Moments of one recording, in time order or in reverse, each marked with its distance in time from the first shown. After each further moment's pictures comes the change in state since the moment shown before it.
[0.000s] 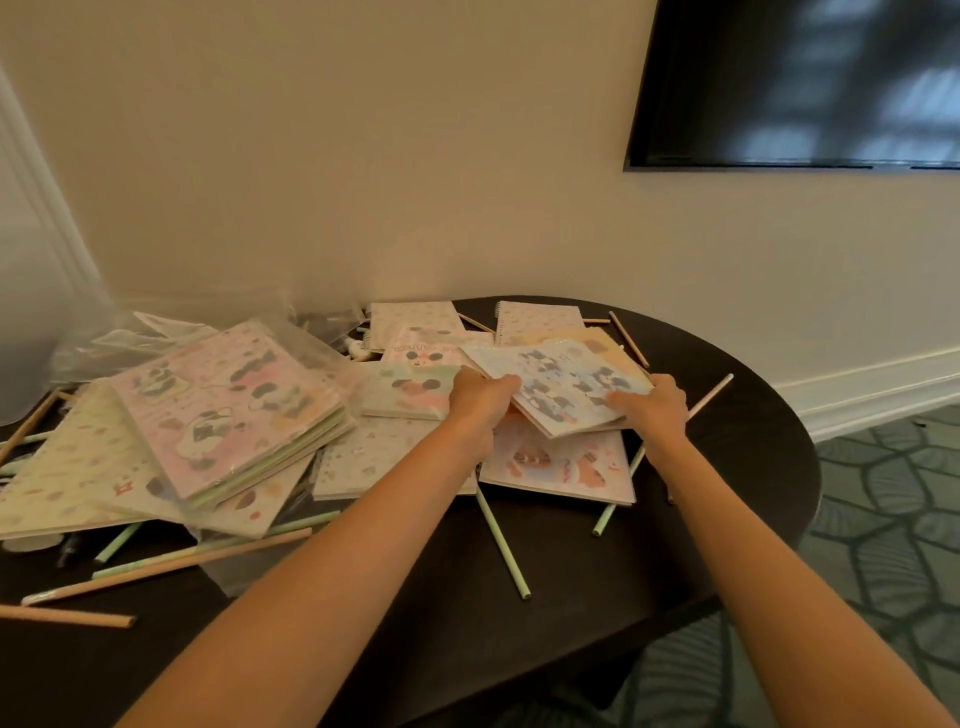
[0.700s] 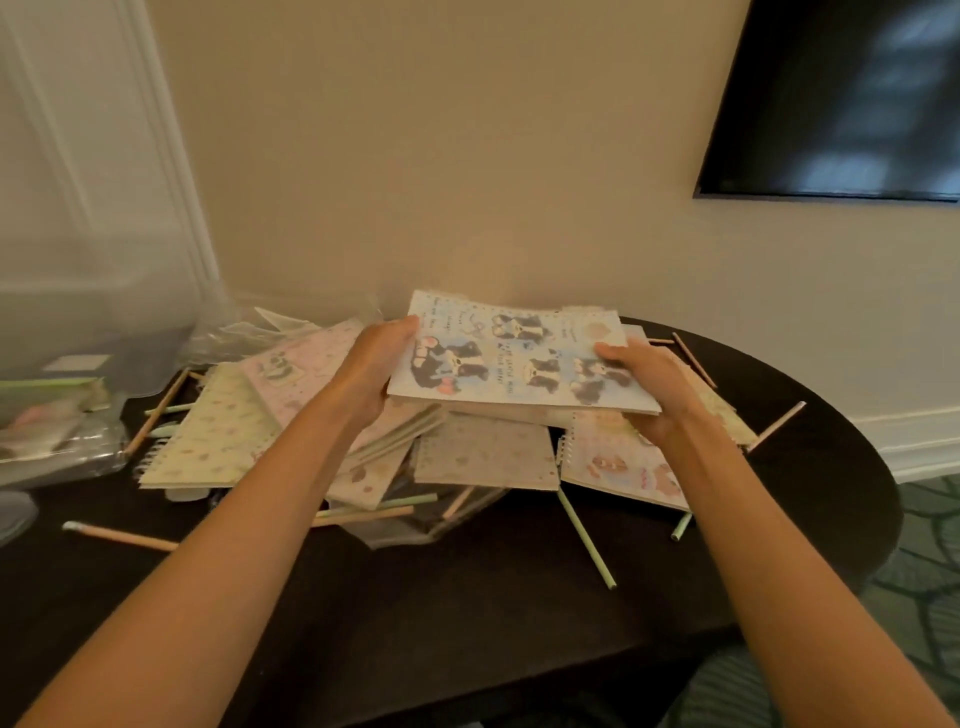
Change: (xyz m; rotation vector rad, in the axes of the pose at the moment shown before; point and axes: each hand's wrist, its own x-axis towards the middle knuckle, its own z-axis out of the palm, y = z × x) left_hand -0.040 0.051 -0.168 0.020 0.057 0.224; right_hand -0.109 -0.094 0.017 0.714 -0.676 -0.001
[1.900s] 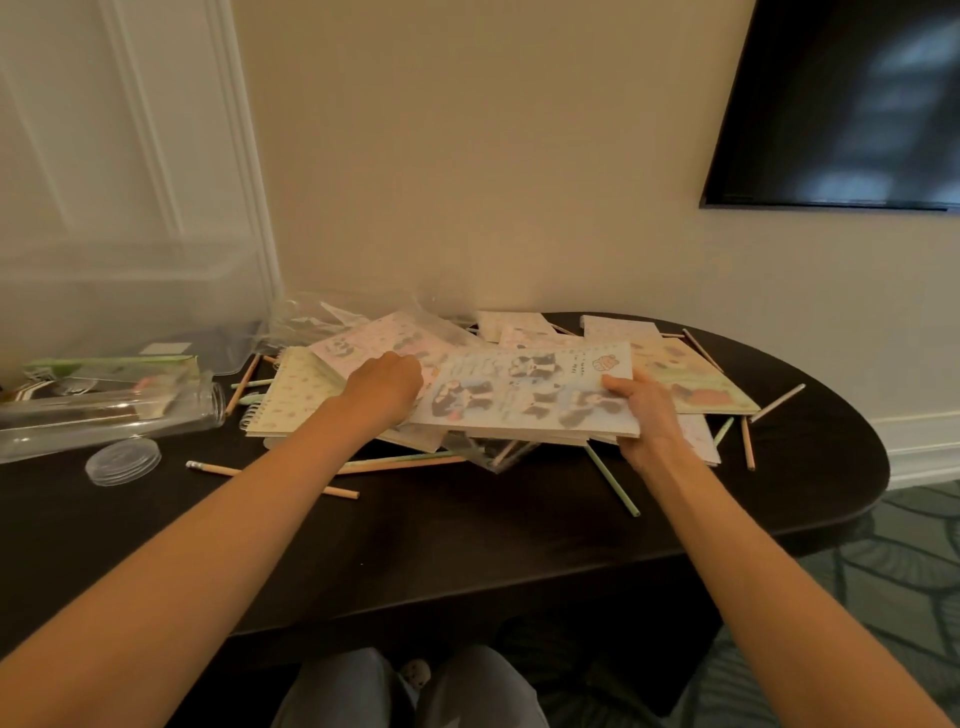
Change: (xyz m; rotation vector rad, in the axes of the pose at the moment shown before) left_hand -0.053 -0.028 -0.060 1.563 0.006 0.257; right_hand -0.079 0.050 0.042 0.150 0.160 -0.070
